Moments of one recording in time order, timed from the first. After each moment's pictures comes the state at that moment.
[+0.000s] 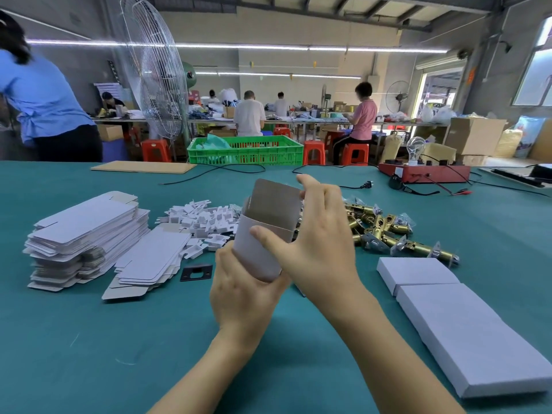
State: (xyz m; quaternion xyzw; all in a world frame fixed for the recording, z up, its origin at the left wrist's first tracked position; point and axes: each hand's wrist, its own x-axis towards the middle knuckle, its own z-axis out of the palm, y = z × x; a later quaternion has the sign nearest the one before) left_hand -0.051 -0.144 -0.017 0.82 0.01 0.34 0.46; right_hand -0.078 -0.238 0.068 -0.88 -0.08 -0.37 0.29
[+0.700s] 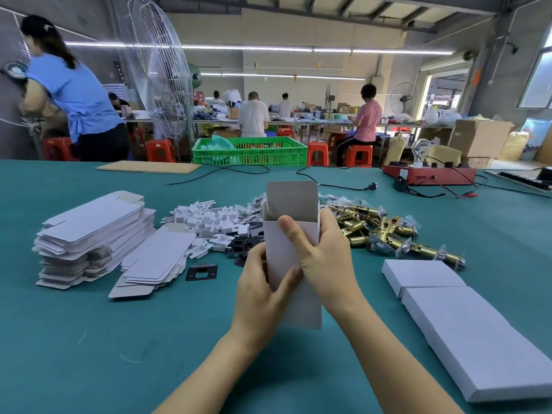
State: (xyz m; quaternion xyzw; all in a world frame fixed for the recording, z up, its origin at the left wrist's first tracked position) left_hand -0.051 -0.144 -0.023 0.74 -0.17 0.25 0.60; right_hand -0.058 -0.247 0.039 -0.75 -0.08 -0.27 0.59
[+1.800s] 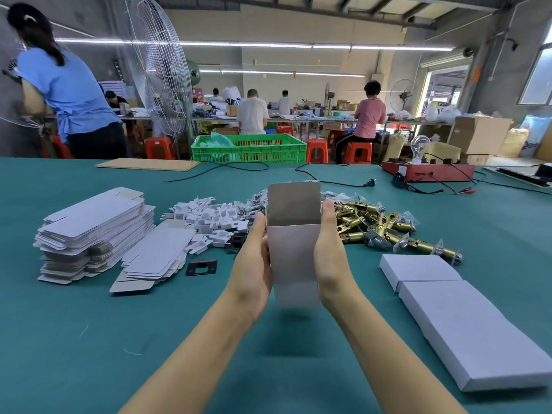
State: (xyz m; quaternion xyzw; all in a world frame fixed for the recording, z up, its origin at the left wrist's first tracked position) left_hand -0.047 -0.142 0.021 0.51 -0.16 -0.07 0.84; right_hand -0.045 -0.248 0.030 -0.65 0.01 -0.13 0.75
